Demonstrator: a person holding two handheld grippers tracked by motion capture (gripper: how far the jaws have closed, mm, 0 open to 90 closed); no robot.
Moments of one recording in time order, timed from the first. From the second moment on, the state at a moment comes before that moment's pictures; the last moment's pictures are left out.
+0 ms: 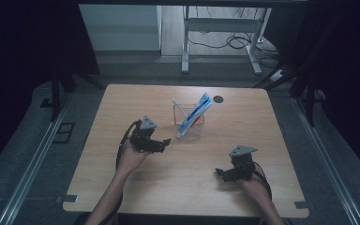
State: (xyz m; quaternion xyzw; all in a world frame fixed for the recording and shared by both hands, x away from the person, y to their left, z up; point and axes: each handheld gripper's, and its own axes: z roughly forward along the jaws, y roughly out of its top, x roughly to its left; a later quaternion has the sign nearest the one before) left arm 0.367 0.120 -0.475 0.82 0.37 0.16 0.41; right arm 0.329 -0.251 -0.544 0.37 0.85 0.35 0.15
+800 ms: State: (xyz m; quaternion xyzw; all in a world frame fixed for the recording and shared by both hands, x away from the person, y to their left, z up) left arm 0.348 0.137 -0.534 0.83 0.41 0.14 0.34; right arm 0.329 -0.251 -0.544 0.37 0.85 0.34 0.15
